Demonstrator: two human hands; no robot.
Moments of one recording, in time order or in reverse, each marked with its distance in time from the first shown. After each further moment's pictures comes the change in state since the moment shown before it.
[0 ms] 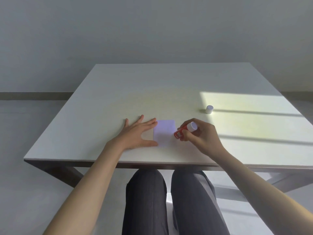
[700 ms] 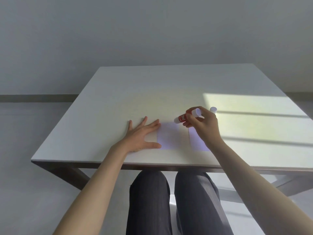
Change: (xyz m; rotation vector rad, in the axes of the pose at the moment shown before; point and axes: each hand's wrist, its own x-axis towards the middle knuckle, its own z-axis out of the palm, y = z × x) left_hand -0.004 0.000 0.002 -0.067 0.019 0.010; right_hand 0.036 -0.002 0.007 0.085 0.246 0.104
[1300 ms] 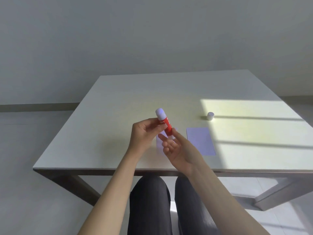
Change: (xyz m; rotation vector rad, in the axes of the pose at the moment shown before) left_hand -0.007 0.061 -0.008 -0.980 0.588 0.106; right_hand -0.061 -0.031 0.047 1.057 -0.176 0.768
